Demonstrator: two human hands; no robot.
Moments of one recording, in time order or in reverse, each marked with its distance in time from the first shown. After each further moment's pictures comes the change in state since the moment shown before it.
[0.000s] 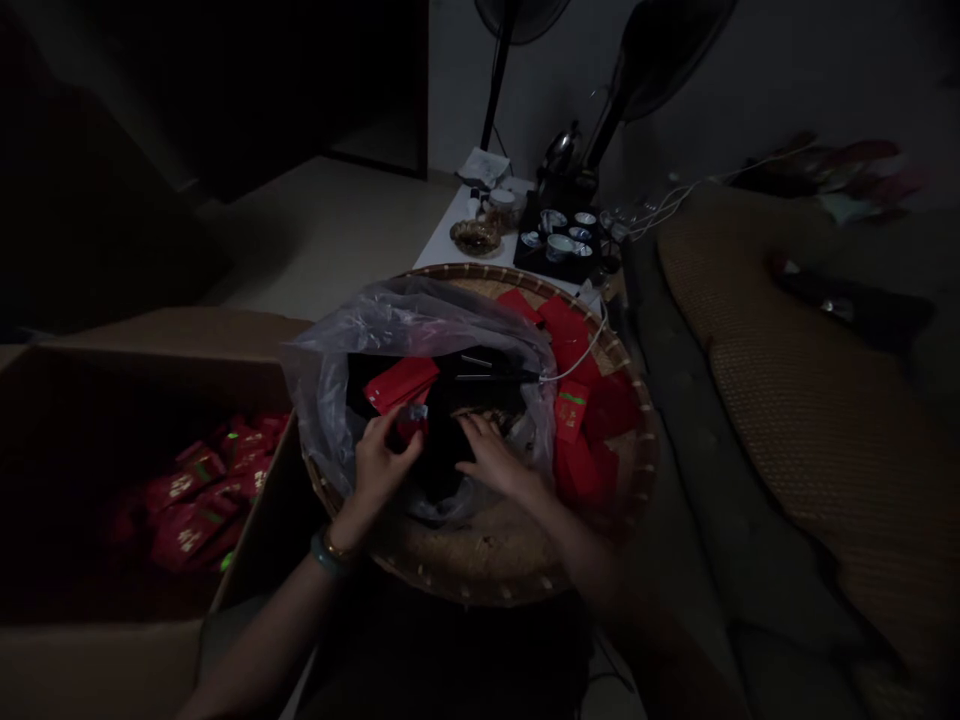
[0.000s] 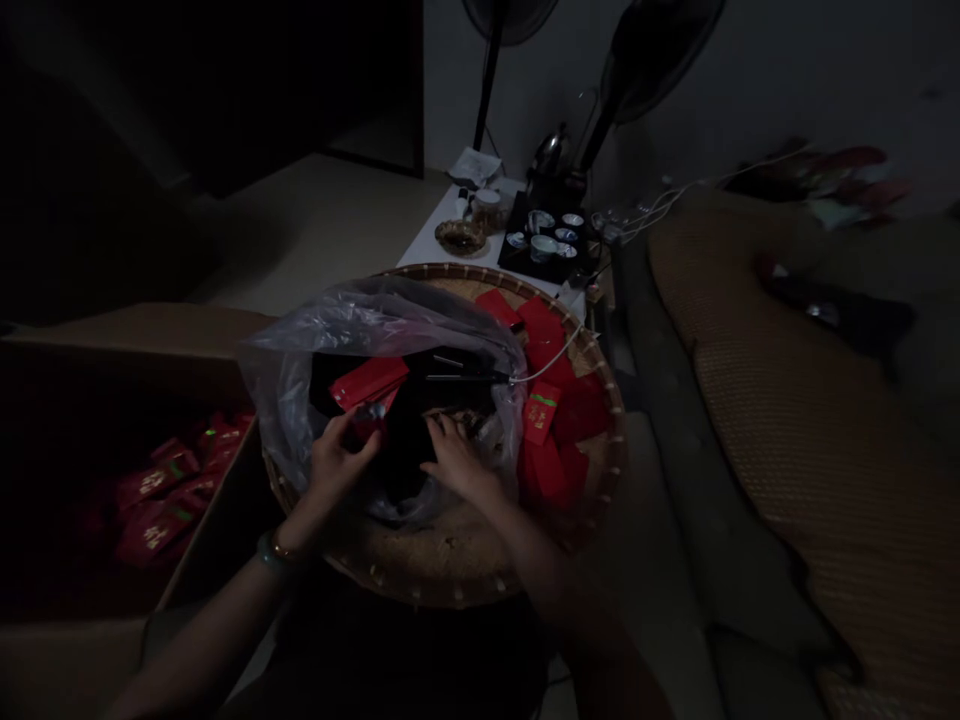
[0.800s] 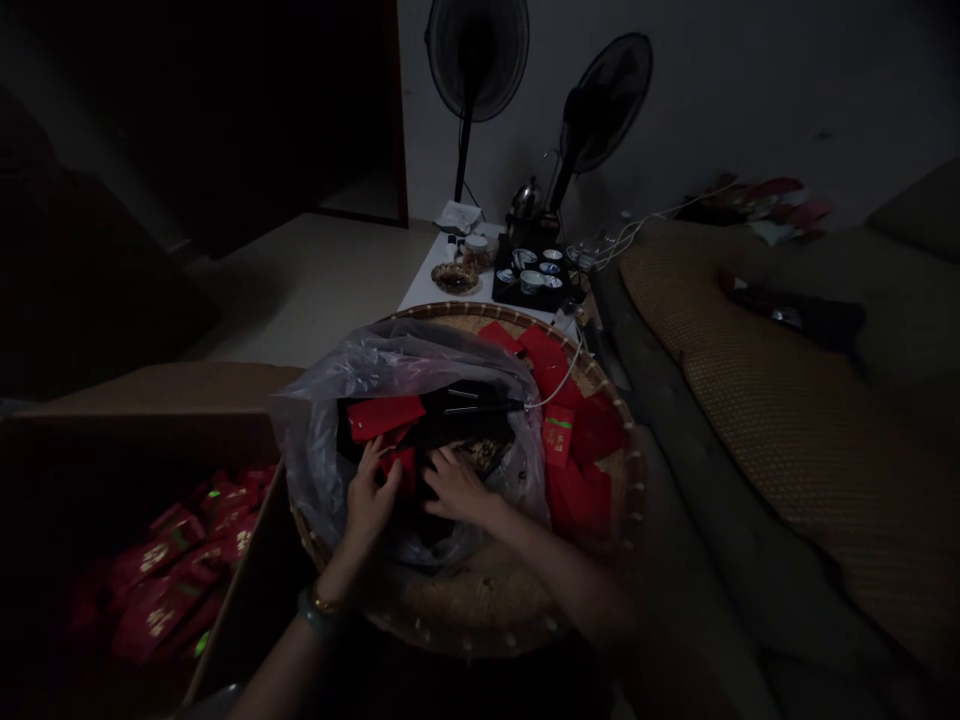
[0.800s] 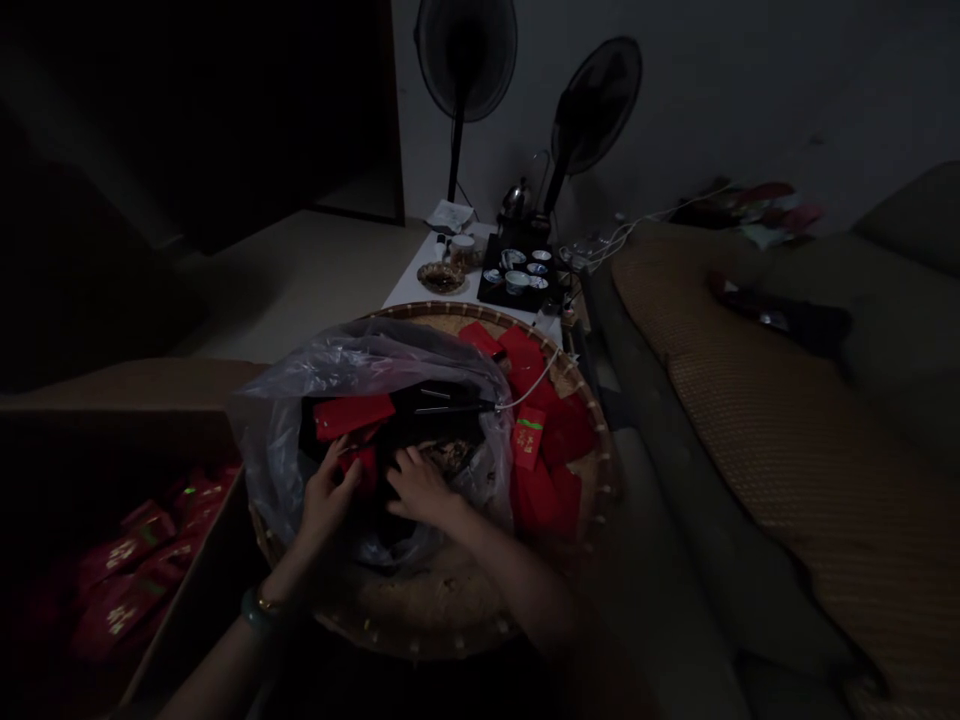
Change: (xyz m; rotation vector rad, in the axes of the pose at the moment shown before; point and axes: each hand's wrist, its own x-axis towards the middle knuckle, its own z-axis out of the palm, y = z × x) left_hand 0.010 -0.024 0.007 -0.176 -0.072 -0.158; right_hand 0.028 -0.027 0.018 -0.379 -0.050 -0.335
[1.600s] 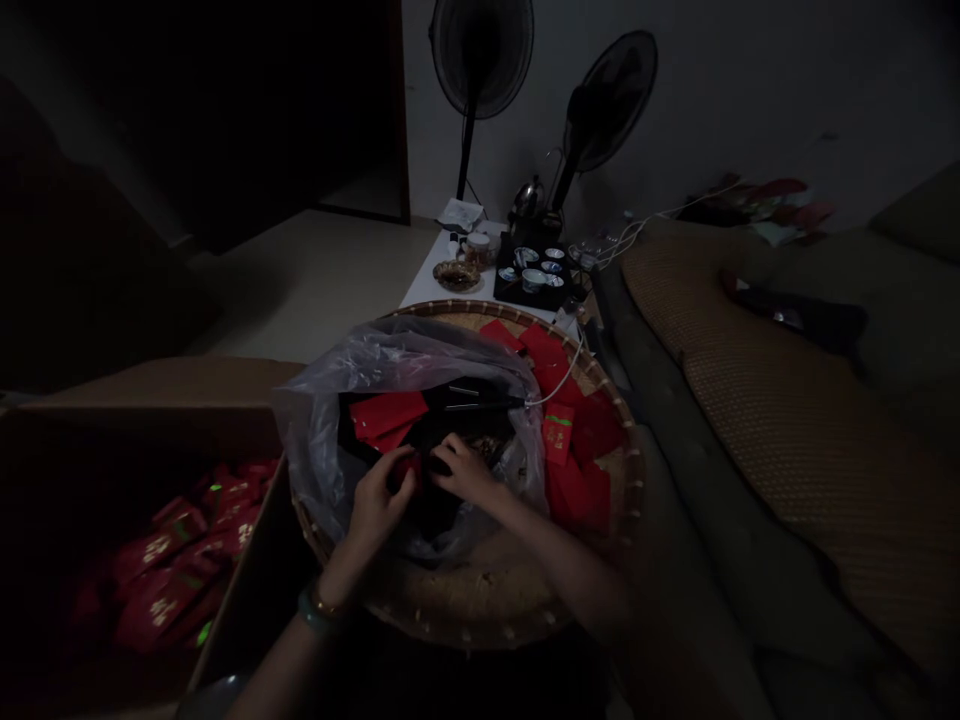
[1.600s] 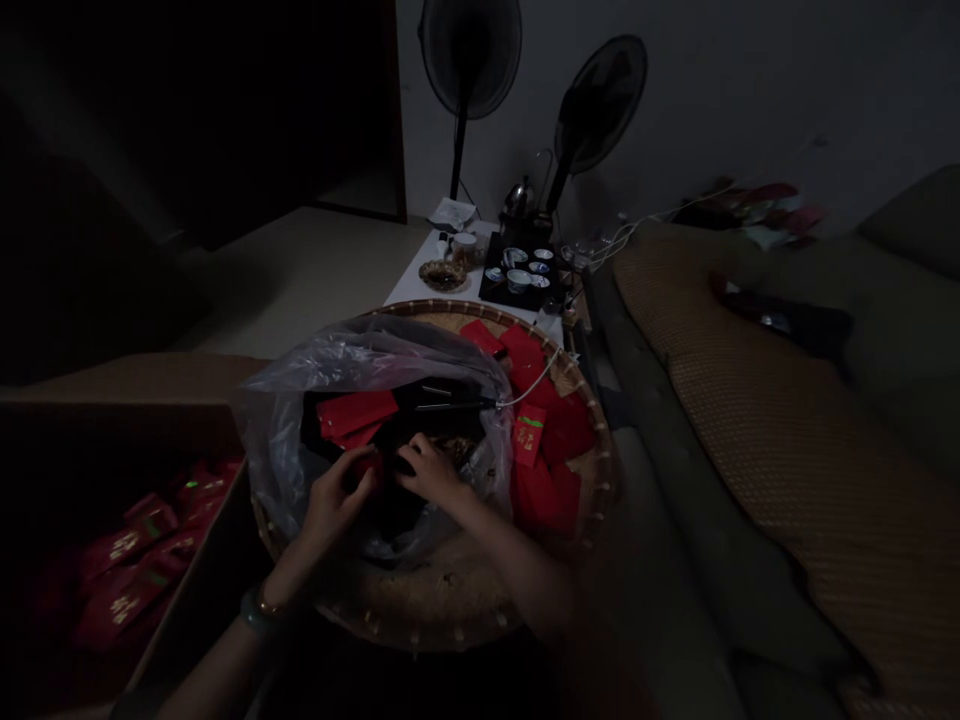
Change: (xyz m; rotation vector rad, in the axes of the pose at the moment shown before) left_hand -0.015 0.032 -0.010 0.119 -0.204 0.153; right_hand -0.002 0.022 0.011 0.220 0.198 0.141
